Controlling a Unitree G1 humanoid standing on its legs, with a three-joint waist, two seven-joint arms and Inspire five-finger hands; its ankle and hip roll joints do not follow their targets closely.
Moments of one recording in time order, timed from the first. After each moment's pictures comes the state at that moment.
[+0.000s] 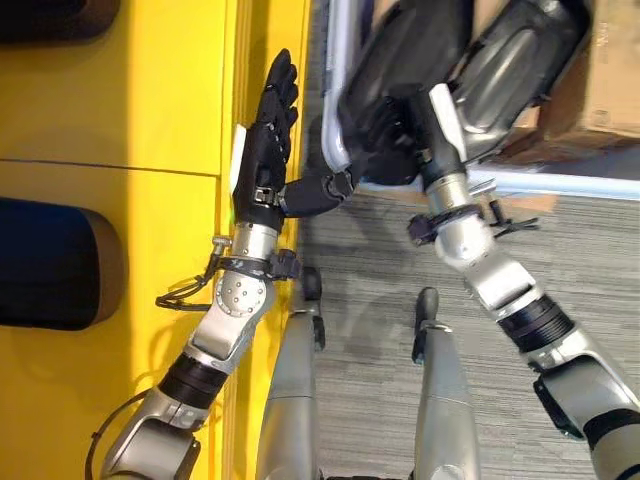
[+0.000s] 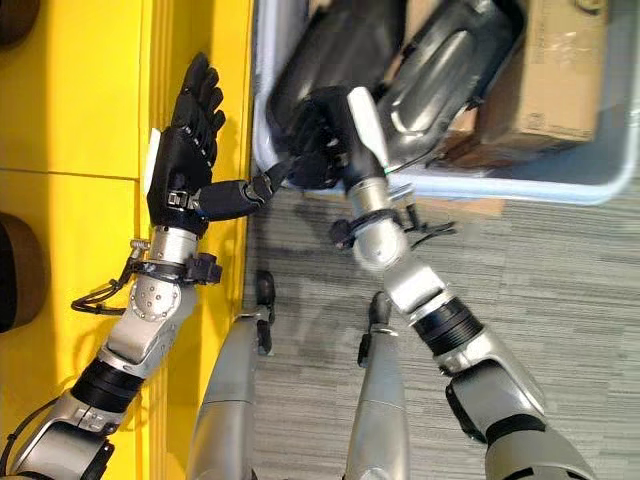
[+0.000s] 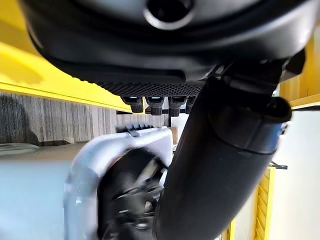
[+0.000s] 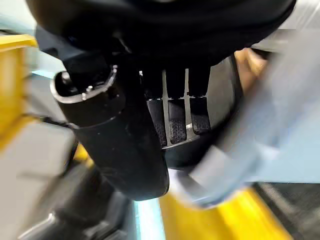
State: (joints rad) left arm -0.53 0.46 -0.33 0.03 -0.38 -0.27 0.34; right arm -0.85 -0.48 0.53 0.12 0.09 0.05 -0.39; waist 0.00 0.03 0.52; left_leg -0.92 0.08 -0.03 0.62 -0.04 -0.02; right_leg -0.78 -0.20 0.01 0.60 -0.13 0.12
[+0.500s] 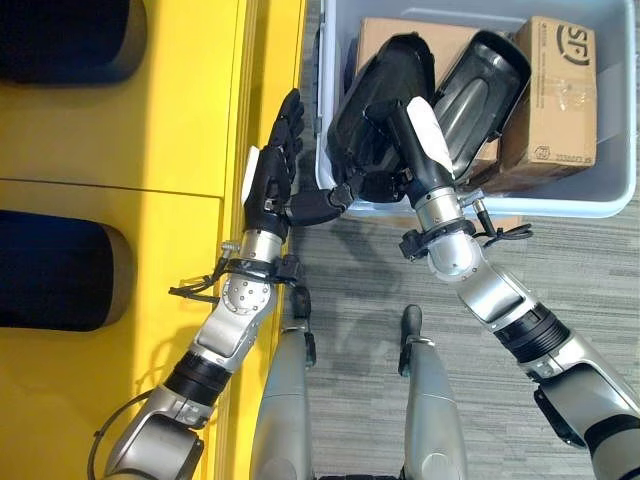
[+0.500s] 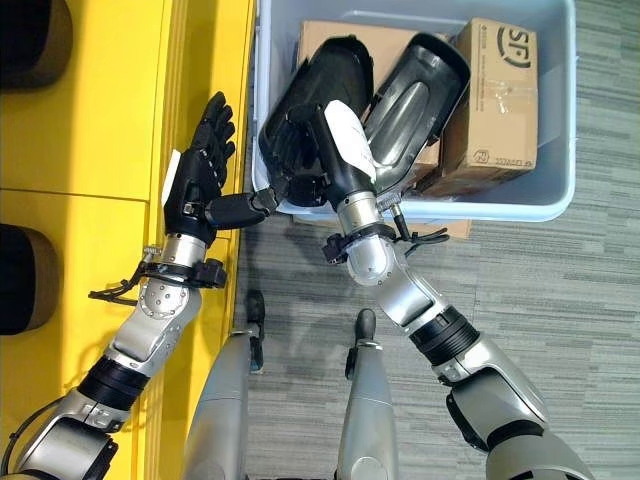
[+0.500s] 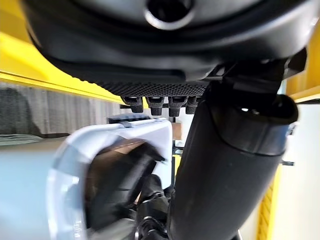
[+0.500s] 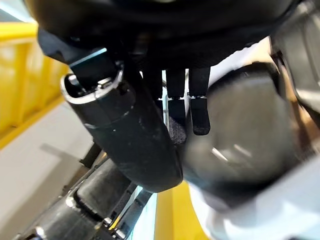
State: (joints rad) left arm -0.53 0.45 -0.35 0.08 -0.39 -0.21 0.30; right arm -0.83 -0.52 0.56 0.11 -0.08 0.06 -0.39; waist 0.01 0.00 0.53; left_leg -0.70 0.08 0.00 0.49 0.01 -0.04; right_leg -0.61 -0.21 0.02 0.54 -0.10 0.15
